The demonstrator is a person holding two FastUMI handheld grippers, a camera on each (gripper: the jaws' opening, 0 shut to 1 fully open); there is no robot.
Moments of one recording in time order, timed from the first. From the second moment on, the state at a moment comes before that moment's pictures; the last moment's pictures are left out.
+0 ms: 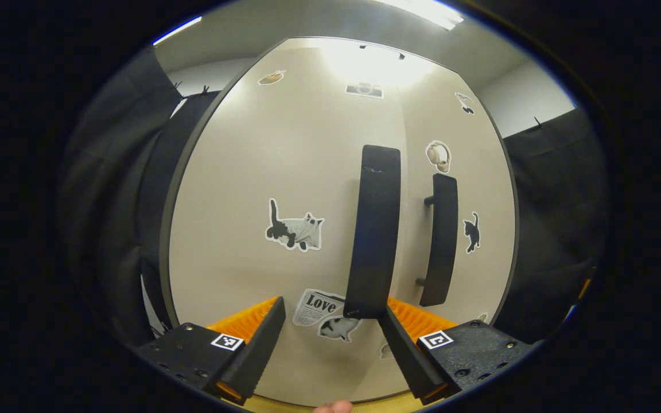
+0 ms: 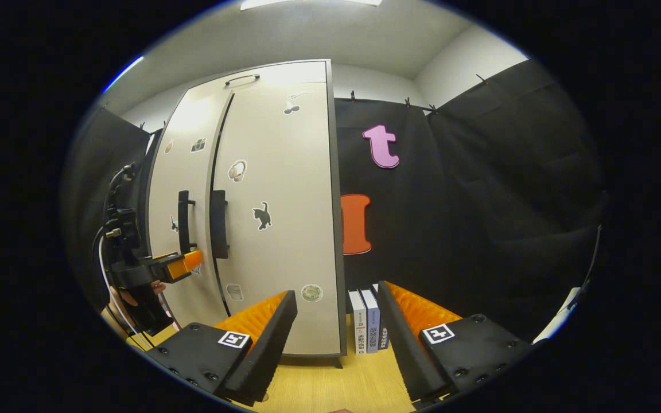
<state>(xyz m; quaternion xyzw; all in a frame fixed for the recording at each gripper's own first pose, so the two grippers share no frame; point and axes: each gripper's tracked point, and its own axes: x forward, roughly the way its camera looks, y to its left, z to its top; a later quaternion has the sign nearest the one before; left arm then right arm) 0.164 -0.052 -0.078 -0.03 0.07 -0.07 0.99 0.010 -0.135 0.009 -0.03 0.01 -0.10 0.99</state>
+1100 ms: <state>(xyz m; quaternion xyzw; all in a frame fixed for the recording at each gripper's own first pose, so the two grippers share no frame) -0.025 0.027 -0.020 -0.03 0.03 -0.01 1.00 0.006 -0.019 -0.022 -0.01 0.02 0.02 1.00</state>
